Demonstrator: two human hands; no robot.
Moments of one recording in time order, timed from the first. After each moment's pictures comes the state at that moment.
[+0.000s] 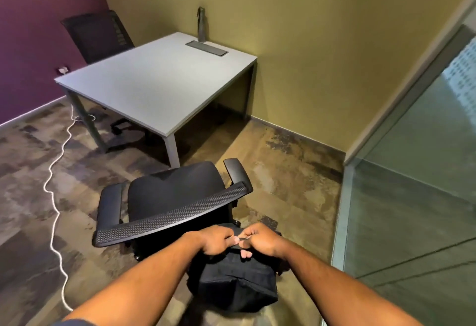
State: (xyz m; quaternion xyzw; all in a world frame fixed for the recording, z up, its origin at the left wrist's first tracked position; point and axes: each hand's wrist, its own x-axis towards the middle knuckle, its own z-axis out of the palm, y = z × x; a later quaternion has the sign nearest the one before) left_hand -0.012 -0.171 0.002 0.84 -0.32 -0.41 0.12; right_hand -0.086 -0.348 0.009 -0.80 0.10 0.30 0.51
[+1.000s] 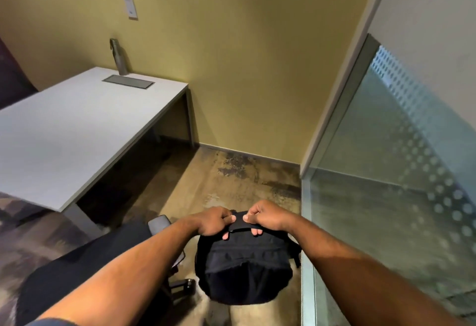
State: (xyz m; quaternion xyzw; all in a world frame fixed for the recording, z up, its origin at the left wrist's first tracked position) left_hand 0.160 -0.524 0.061 0.81 -0.38 -0.40 0.20; right_hand 0.056 -0.719 0.057 -0.86 0.13 0.22 0.44
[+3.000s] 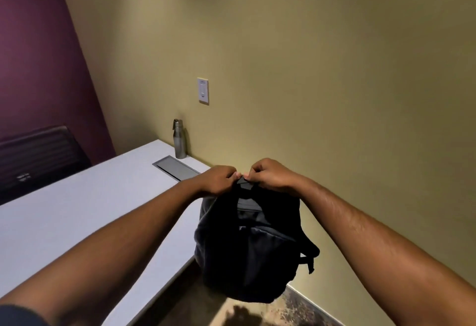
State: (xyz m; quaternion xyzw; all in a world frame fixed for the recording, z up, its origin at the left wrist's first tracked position) left_hand 1.020 -0.684 0.261 0.93 -0.28 -0.09 0.21; right_hand 0.995 -0.881 0.274 -0.93 -0.09 0.08 0.34
